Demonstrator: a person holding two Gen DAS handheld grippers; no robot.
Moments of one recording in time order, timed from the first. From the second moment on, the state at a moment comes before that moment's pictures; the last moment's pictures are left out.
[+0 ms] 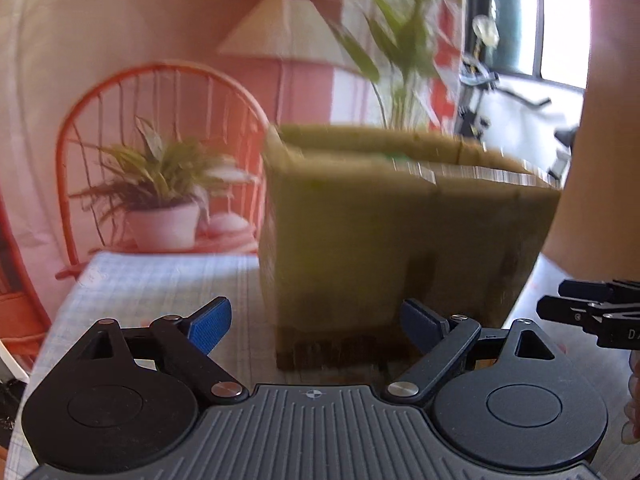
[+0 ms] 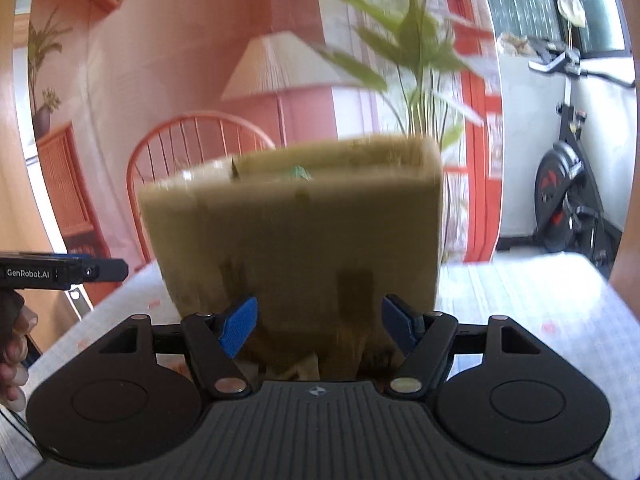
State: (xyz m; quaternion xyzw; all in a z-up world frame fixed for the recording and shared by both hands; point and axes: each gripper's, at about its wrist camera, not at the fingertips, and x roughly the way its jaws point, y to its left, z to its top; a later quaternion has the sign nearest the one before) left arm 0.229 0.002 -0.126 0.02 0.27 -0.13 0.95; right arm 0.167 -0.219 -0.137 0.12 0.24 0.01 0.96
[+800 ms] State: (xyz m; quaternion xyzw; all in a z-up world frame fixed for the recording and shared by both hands) left arm 0.245 -0.027 -0.216 0.12 0.37 -0.21 0.90; right arm 0.177 -0.213 -0.220 0.16 0.36 0.01 0.92
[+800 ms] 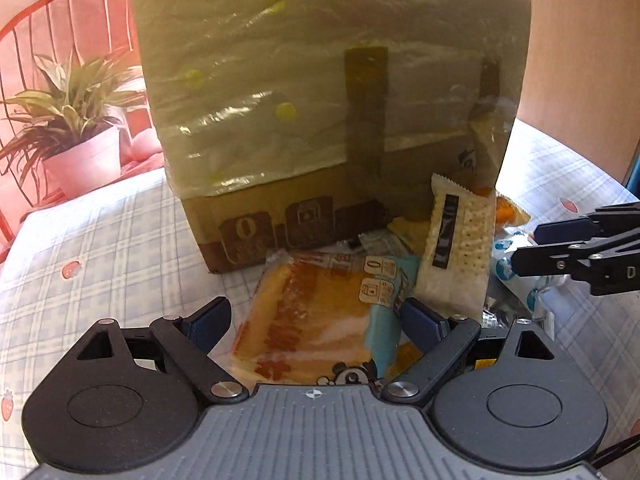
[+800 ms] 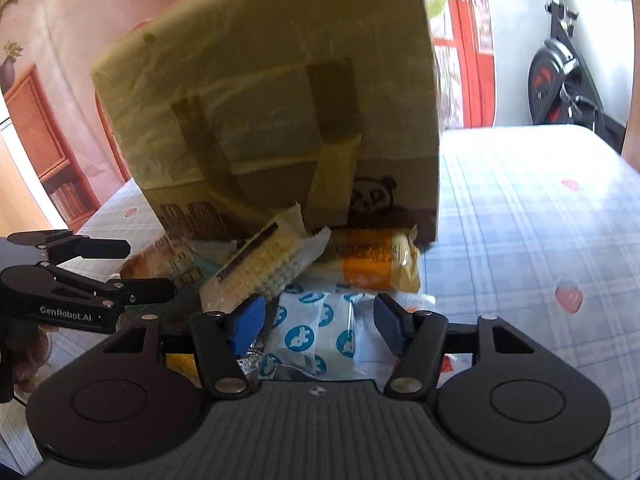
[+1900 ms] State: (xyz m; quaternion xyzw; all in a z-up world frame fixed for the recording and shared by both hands) left arm 0.211 0.009 -0.211 0.03 0.38 -0.11 0.92; right arm 0.173 -0.199 -0.233 0.14 0.36 0.00 0.92
